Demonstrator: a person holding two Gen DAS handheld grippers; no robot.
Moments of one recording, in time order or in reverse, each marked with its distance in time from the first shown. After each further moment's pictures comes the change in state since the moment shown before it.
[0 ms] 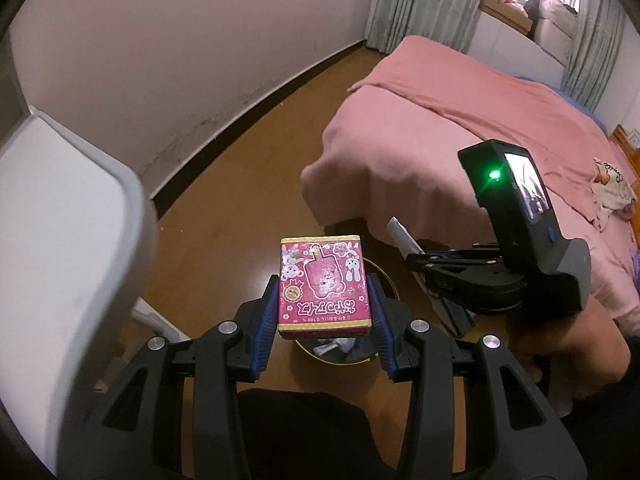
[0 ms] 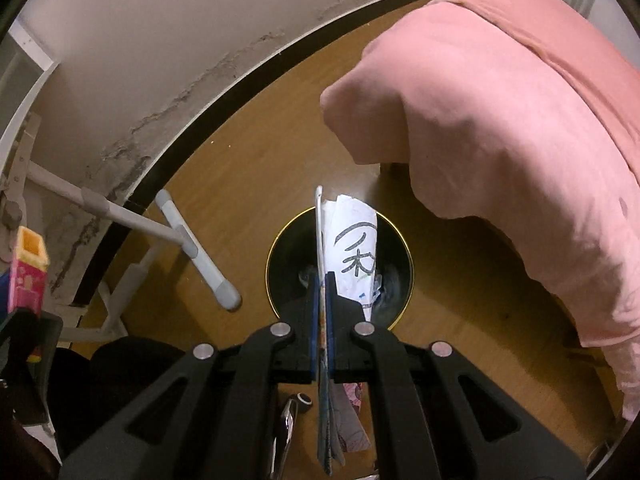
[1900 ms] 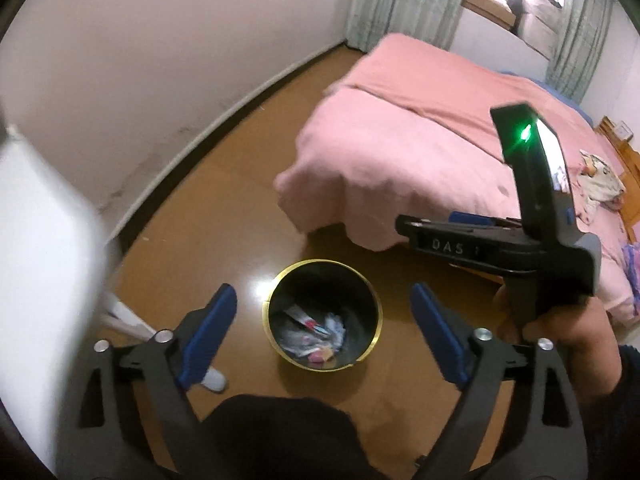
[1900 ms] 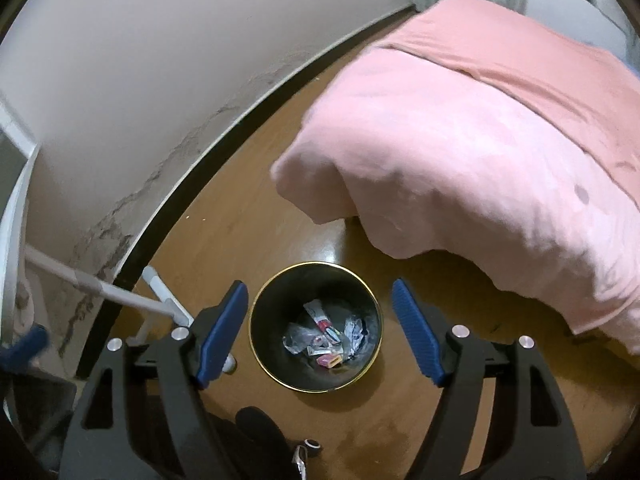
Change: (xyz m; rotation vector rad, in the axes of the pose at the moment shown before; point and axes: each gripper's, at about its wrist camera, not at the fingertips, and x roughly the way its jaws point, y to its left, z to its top) left arm -0.005 -0.005 0.014 0.036 -0.023 -0.031; right arm -0.051 -0.025 0.010 0.140 -0.225 -0.068
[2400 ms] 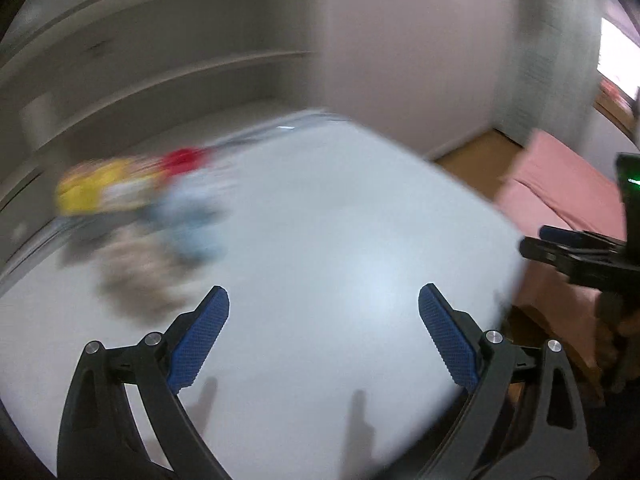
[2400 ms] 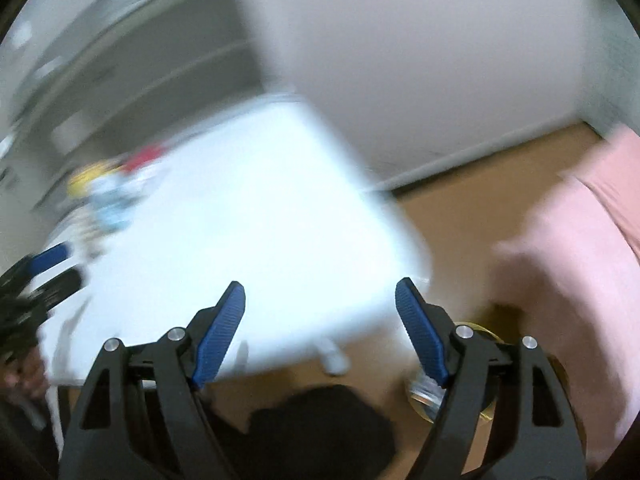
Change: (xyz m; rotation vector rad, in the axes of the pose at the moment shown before) left arm -0.236 0.237 -0.130 -0.379 -0.195 0.449; right arm -0.120 0.280 -0.049 -0.546 -0.089 0.451
